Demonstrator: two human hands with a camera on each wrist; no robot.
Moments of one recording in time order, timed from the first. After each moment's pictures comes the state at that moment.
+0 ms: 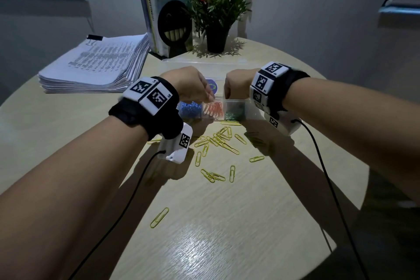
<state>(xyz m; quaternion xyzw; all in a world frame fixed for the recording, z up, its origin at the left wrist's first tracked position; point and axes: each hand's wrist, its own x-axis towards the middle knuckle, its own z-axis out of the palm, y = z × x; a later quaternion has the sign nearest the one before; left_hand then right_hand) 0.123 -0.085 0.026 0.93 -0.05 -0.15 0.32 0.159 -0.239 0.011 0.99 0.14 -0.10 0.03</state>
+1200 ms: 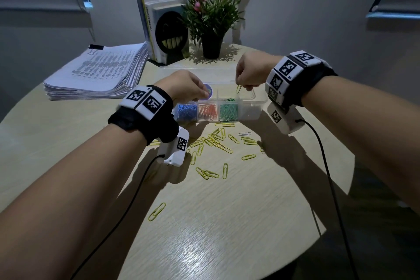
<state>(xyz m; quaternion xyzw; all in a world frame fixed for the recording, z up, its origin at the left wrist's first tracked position) 0.115 -0.086 0.028 0.90 -0.04 -0.11 0.42 0.137 -0.271 0.057 0.99 0.04 -0.05 -0.10</state>
